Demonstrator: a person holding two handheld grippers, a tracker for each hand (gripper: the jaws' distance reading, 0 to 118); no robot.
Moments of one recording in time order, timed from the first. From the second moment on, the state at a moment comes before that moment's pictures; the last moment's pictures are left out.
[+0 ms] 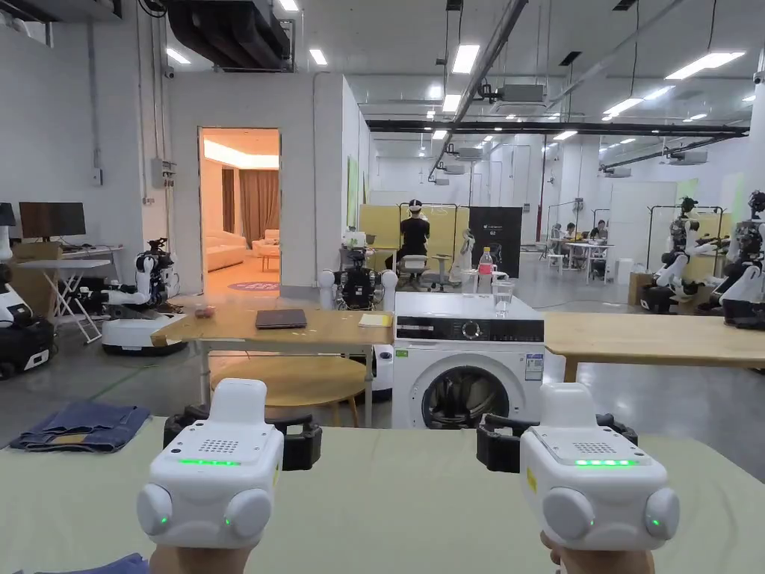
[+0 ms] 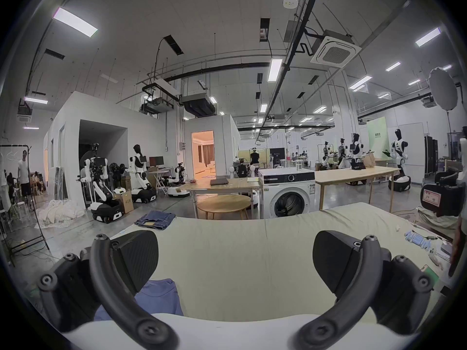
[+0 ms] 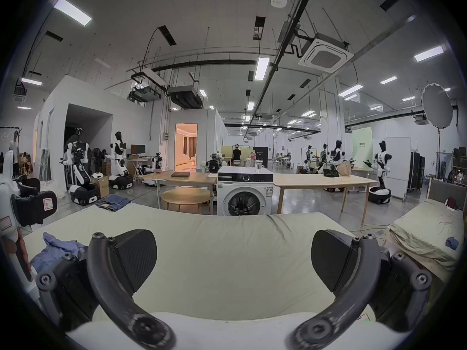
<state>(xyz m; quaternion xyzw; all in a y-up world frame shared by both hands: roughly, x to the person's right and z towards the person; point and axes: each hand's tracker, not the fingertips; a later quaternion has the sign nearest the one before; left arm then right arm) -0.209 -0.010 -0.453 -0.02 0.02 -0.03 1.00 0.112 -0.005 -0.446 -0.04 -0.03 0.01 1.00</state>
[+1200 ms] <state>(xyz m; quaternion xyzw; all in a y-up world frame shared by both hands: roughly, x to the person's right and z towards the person) -0.208 -0.011 -0.451 -0.02 0.02 -0.03 1.00 0.115 -0.013 -0.443 -0.04 -0.03 0.01 1.00</state>
